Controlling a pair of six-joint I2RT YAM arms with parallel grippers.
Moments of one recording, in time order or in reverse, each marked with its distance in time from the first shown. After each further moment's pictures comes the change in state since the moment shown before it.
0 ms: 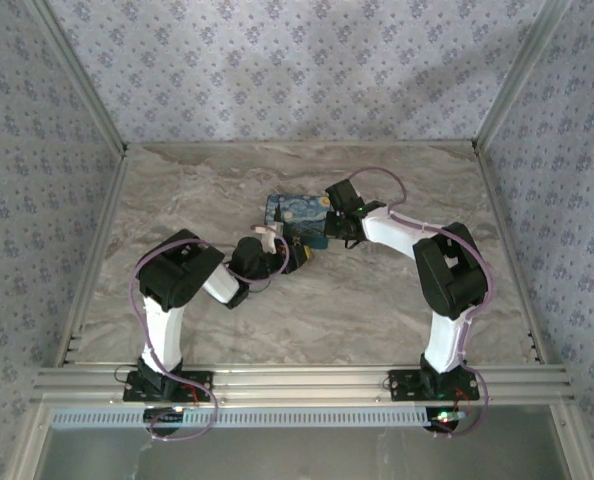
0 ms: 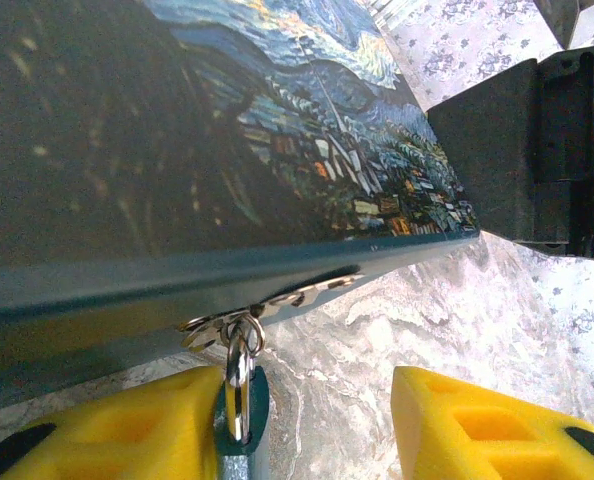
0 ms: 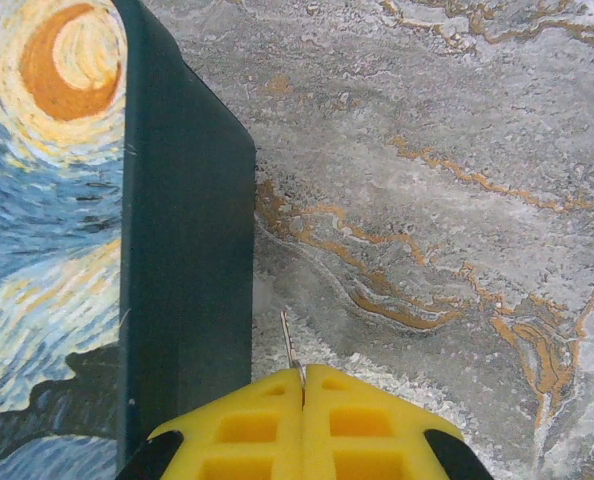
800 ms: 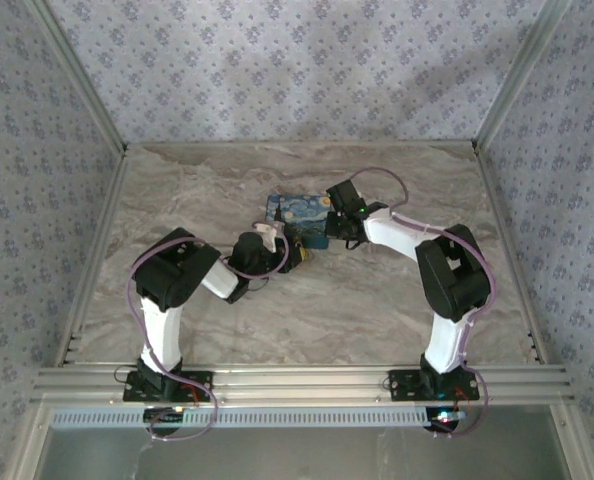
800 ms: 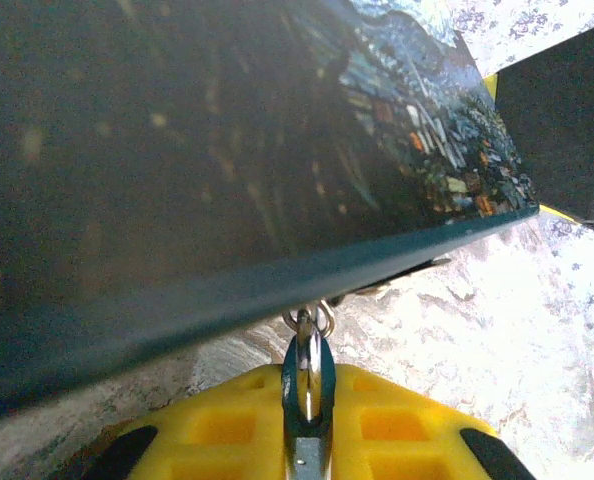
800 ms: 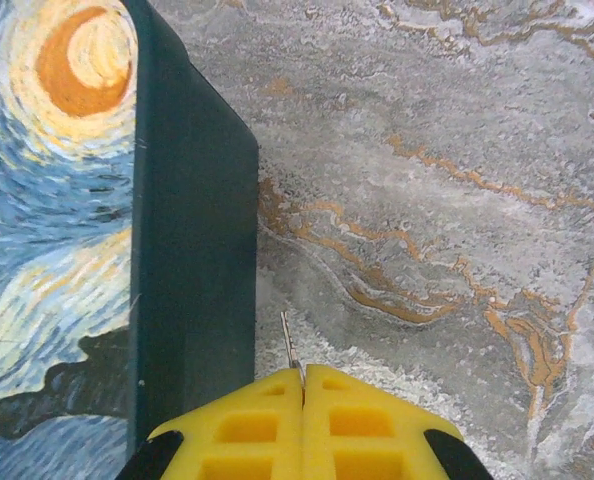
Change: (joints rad) left arm 0.030 -0.019 0.037 -0.151 0.064 0.023; right arm -0.002 -0.031 -0.037 0.023 -0.001 0.000
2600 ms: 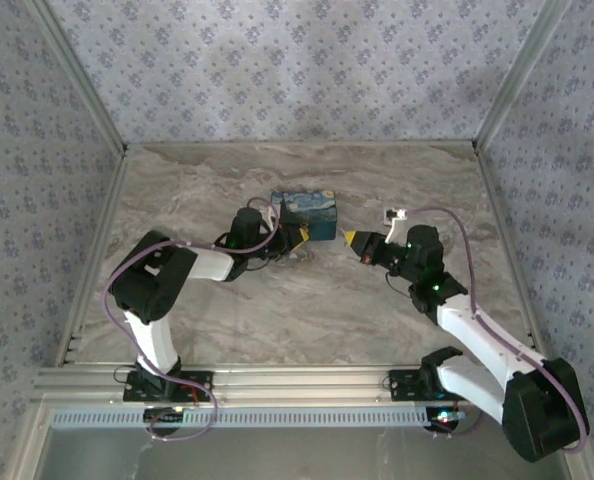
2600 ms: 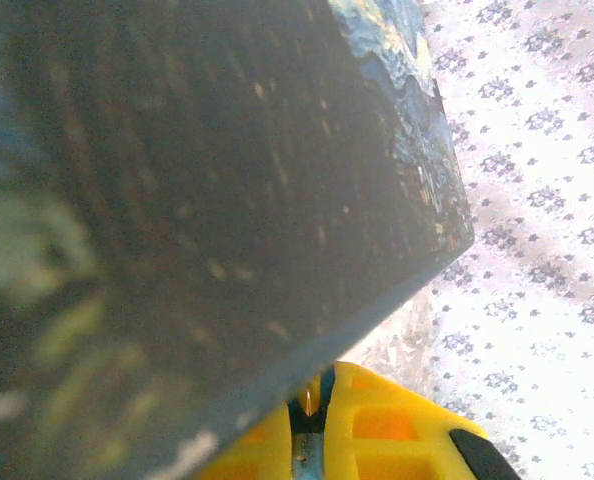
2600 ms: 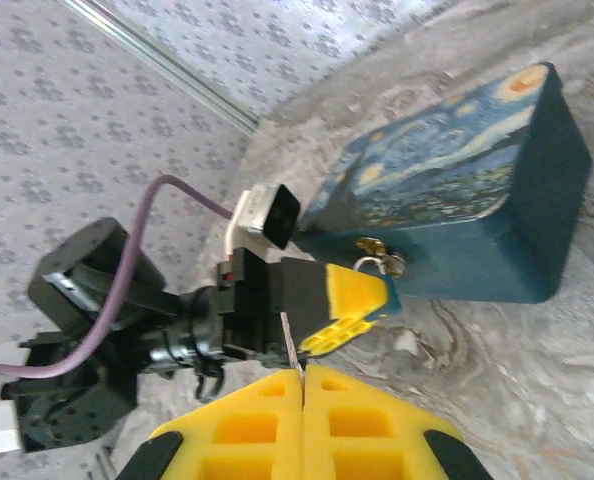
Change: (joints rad) left arm 0.044 -0.154 0.158 -0.344 0.132 -0.384; right arm -0.148 -0.863 -0.711 0.619 -0.580 0.188
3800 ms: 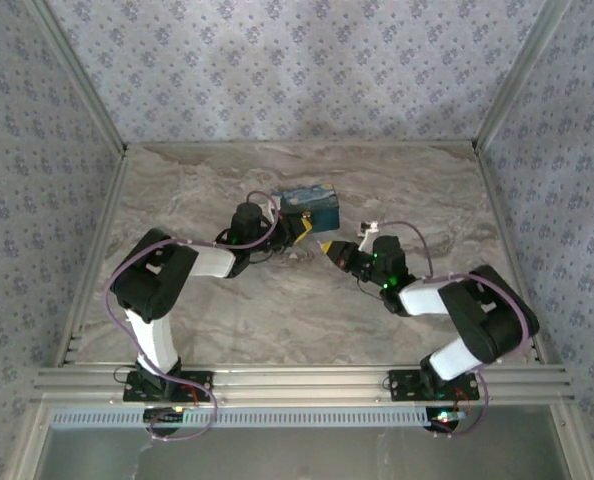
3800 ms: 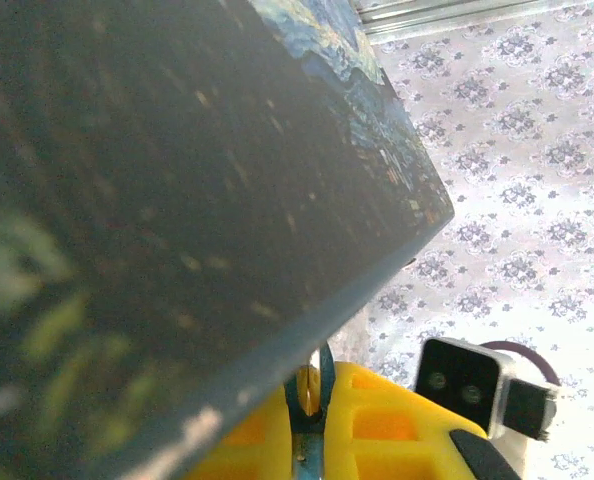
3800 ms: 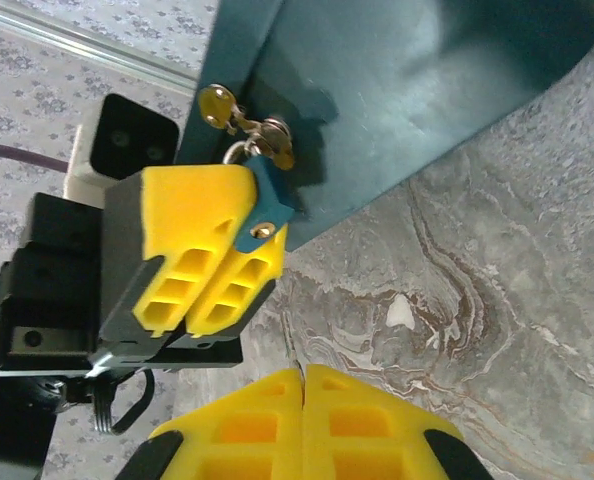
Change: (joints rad) left arm 0.001 0.013 0.033 0.084 -0.002 -0.115; right arm 0.147 0.619 -0.085 0.667 0.088 0.320
